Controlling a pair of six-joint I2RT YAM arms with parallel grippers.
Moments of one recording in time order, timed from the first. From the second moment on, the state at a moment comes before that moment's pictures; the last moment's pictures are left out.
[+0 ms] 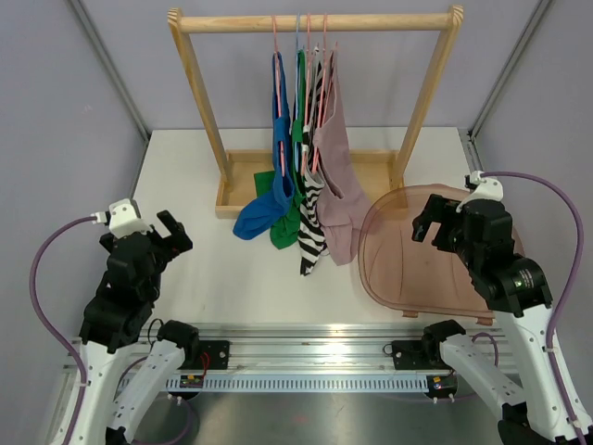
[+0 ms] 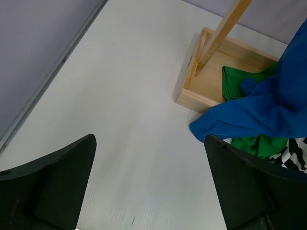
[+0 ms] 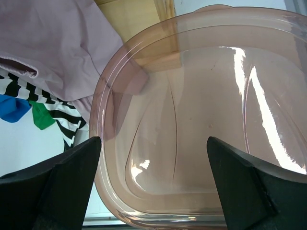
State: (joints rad) left arm -0.30 0.47 0.89 -0.77 -0.52 -0.39; right arm 0.28 0.73 1.14 -0.93 0.23 0.38
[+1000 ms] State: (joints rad) left arm -0.48 1.42 1.97 -0.75 -0.17 -0.35; right arm 0.28 0.64 1.06 -0.91 -0.13 0.42
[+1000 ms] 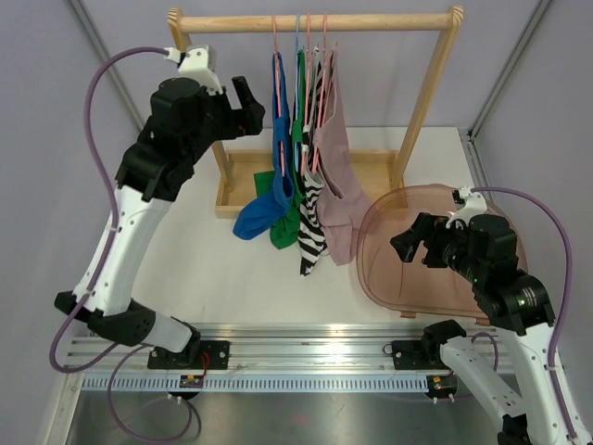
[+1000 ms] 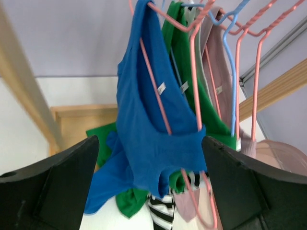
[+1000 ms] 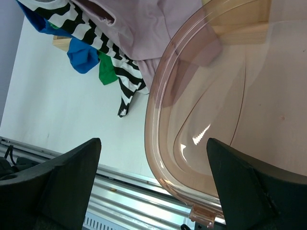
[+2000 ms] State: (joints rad) left arm -0.53 1.83 2.27 -0.66 -0.28 -0.25; right arm 0.28 0.58 1.06 -1.00 -0.18 0.40
